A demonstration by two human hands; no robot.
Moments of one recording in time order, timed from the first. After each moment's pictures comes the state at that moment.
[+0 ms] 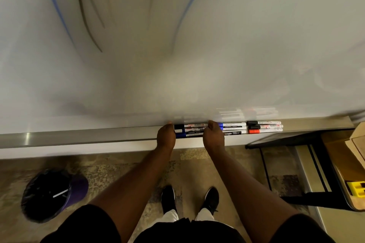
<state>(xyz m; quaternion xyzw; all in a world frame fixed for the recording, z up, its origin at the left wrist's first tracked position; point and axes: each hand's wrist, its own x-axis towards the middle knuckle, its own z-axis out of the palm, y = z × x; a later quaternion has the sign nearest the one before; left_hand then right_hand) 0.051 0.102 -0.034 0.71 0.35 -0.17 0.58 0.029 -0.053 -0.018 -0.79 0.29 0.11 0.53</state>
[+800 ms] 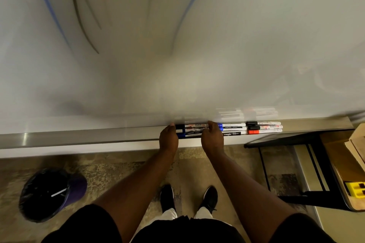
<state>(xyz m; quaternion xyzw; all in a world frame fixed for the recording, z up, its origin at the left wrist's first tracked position) 0.041 0.089 -0.035 0.70 0.35 -0.16 0.61 0.028 -0.053 -0.024 -0.81 0.28 0.09 0.51</state>
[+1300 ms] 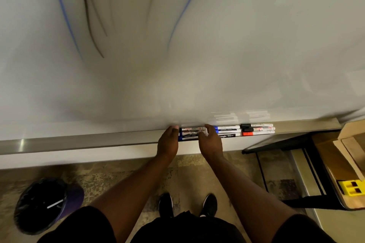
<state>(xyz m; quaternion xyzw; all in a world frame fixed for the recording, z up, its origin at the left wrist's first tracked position) 0.020 0.089 -0.008 0.79 0.20 -0.14 0.57 0.007 -0.059 -0.008 -0.83 0.23 0.06 0.51</state>
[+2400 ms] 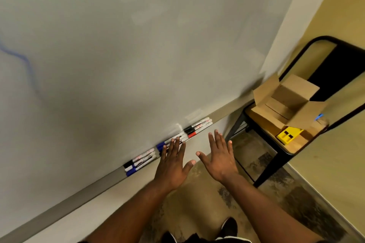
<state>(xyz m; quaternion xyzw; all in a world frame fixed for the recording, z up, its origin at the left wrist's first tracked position) -0.031 -0.056 0.019 0.93 -0.34 -0.15 0.06 -0.111 -0.235 0.001 -0.95 0.23 0.03 0.20</state>
